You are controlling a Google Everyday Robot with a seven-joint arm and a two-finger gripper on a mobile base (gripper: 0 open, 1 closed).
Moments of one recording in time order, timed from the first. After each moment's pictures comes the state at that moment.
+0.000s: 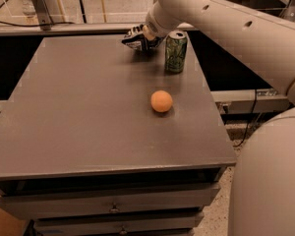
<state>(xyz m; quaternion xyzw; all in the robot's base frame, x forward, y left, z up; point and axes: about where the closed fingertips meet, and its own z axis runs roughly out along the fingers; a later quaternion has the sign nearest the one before) 0.793 -0.023 0.906 -0.39 0.82 -0.02 0.42</state>
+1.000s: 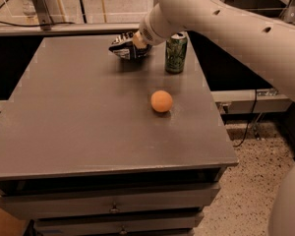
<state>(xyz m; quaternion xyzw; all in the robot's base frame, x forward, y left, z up) 0.746 0.013 0.907 -0.41 0.80 0.05 0.43</state>
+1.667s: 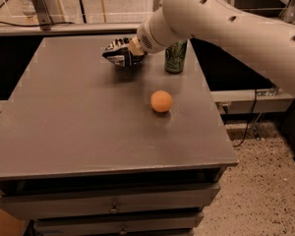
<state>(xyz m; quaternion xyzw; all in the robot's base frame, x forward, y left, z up) 0.694 0.027 0.913 -0.41 0.80 0.09 0.43</state>
